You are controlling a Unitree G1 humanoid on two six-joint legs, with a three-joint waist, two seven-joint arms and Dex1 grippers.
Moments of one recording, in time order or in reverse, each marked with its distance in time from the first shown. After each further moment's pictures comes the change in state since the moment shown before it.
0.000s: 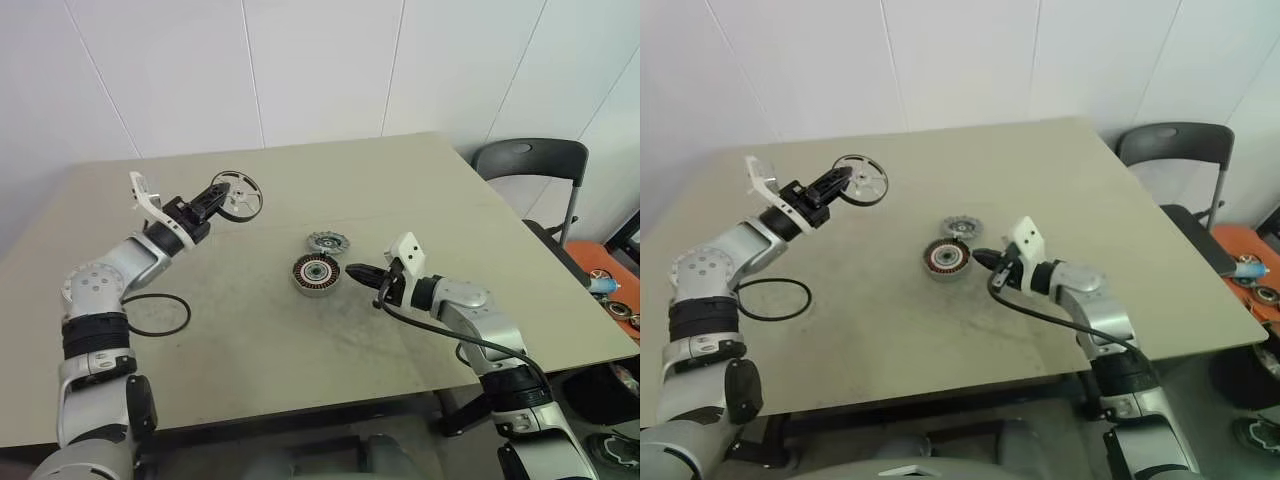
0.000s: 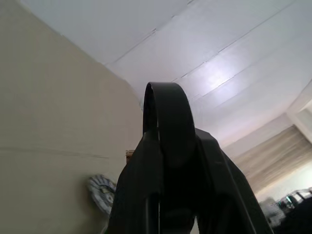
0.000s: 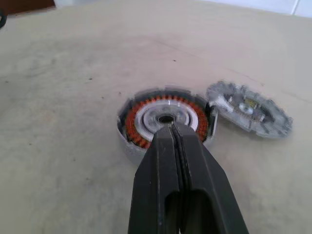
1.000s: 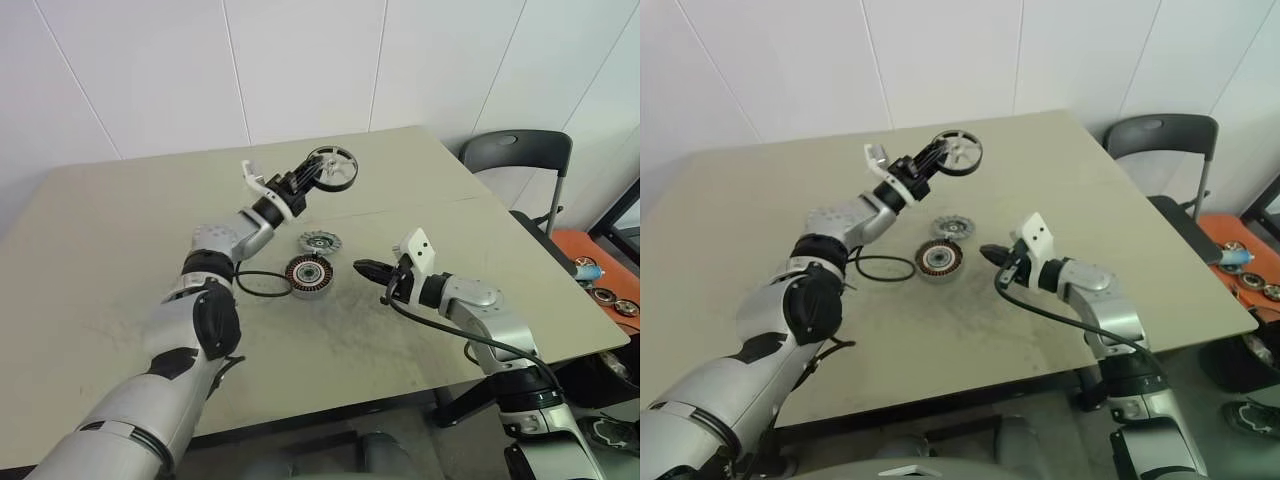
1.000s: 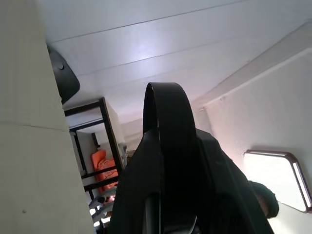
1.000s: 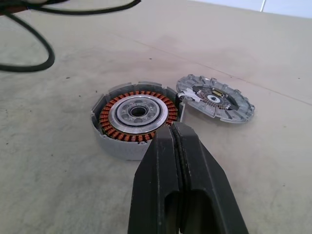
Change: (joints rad) left arm -0.225 -0.127 0.259 0.450 0.147 0.218 -0.259; right arm -0.021 0.001 0.002 -0.020 0.008 0.010 -0.009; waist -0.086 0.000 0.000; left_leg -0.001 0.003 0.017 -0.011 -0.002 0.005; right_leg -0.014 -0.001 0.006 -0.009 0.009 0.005
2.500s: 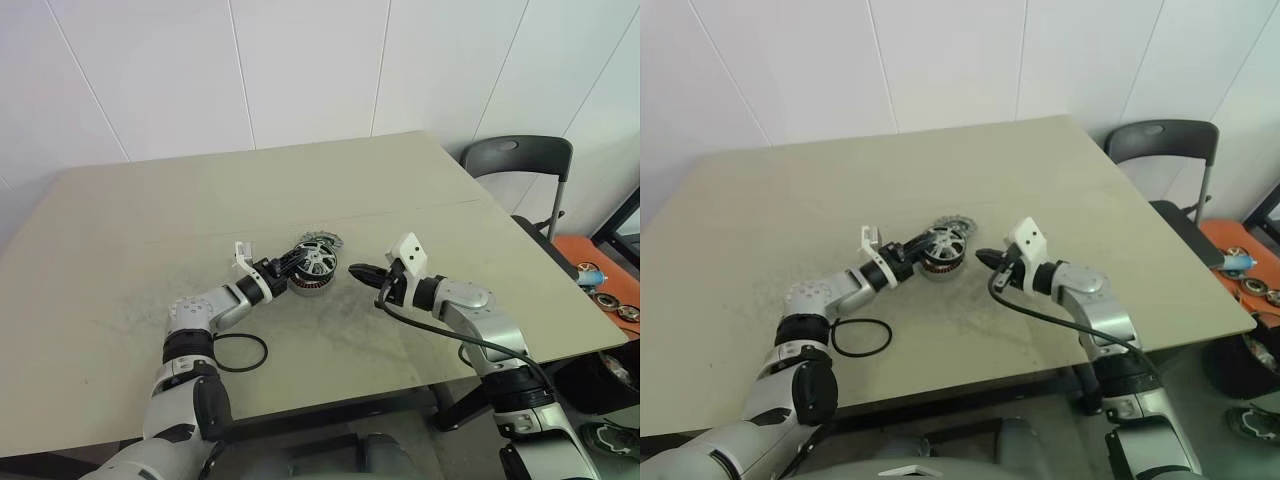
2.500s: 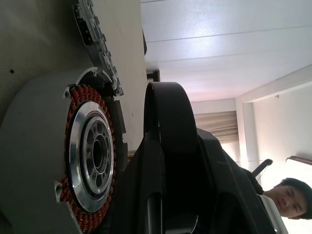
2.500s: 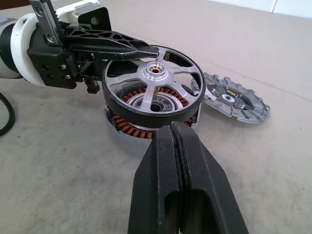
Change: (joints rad) left arm 0.406 -0.076 -0.048 -0.368 -0.028 0.208 0.154; right arm 0.000 0.018 0.025 0.027 -0.028 -0.025 -0.007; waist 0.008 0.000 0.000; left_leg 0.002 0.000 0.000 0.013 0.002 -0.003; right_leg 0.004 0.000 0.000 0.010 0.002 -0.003
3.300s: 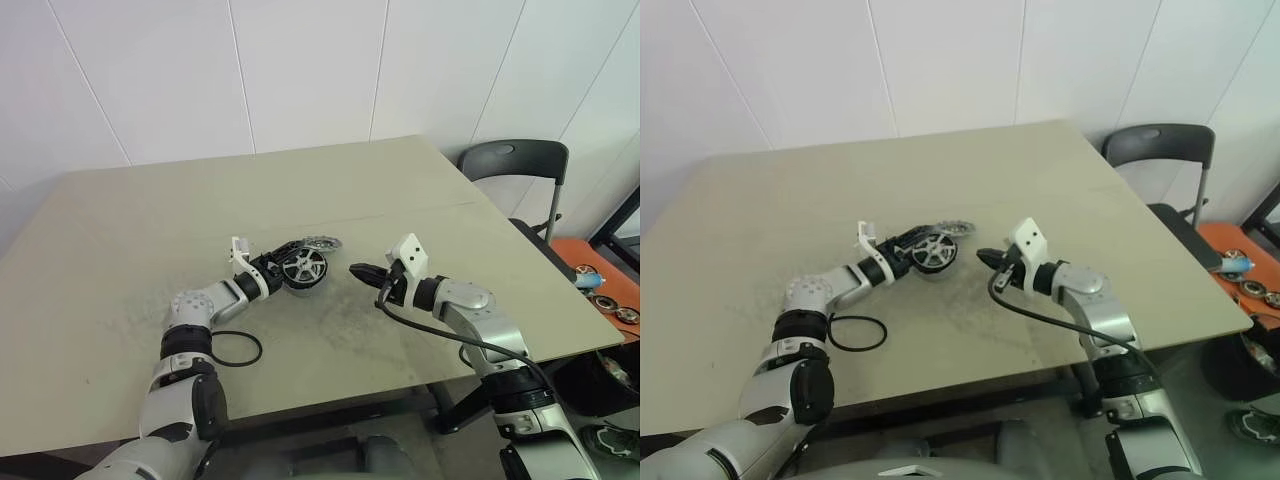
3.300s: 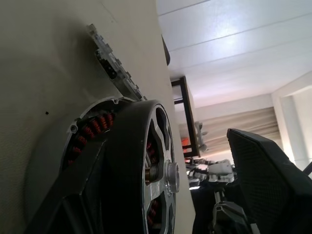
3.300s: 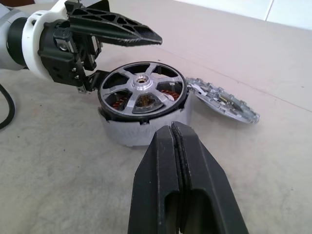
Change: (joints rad) left arm -0.014 0.050 -0.131 -0.033 0.118 -0.121 -0.027; right arm 0.001 0.000 0.000 0.005 -0.012 -0.023 -0.006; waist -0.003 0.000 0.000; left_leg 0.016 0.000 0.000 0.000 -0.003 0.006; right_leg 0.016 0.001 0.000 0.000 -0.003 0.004
